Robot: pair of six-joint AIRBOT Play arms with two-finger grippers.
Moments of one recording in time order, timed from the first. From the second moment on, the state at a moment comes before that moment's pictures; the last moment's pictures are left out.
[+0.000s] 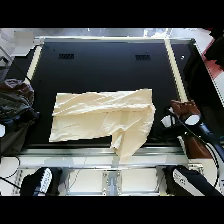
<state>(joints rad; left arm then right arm) 0.38 -0.61 0.60 1.44 -0.89 -1.68 -0.15 -1.02 0.47 -0.93 1.25 1.38</state>
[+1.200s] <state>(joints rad) 0.40 -0.57 0.55 1.38 -1.01 -1.75 0.02 -1.20 0.35 -0.61 1.07 1.28</state>
